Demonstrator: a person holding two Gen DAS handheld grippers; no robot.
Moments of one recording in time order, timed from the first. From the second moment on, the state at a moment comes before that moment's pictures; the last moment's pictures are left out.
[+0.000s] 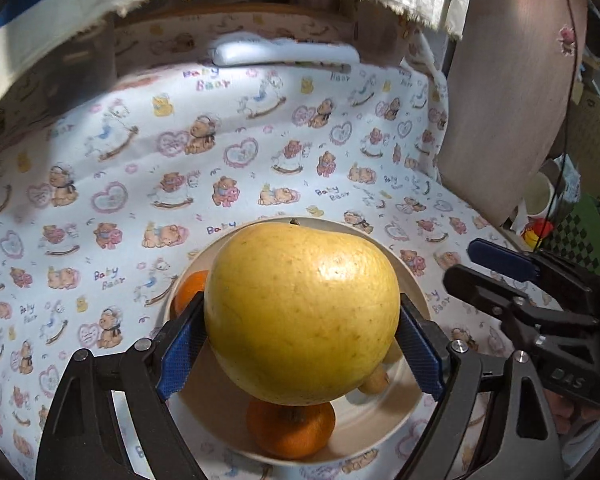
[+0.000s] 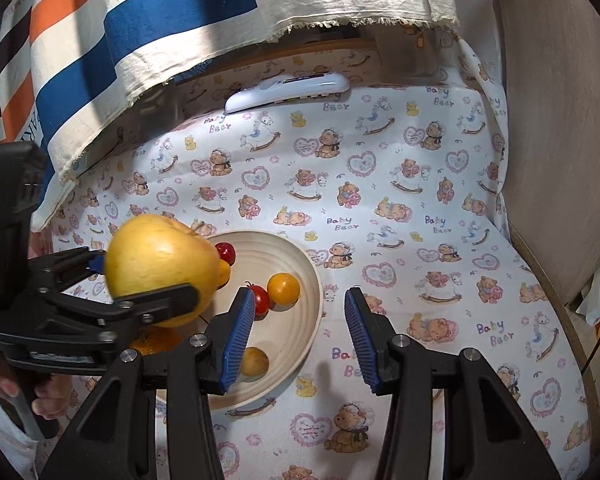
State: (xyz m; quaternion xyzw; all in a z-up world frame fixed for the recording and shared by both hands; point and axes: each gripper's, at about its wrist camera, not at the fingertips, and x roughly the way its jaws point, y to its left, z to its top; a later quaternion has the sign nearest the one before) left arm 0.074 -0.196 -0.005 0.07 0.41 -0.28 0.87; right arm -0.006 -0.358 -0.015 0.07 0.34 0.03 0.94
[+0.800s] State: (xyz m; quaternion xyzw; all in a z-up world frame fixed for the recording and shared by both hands) left arm 0.068 -0.209 -0.030 0.11 0.41 -0.27 0.86; right arm -0.008 -0.357 -0.017 0.06 0.32 0.02 0.94
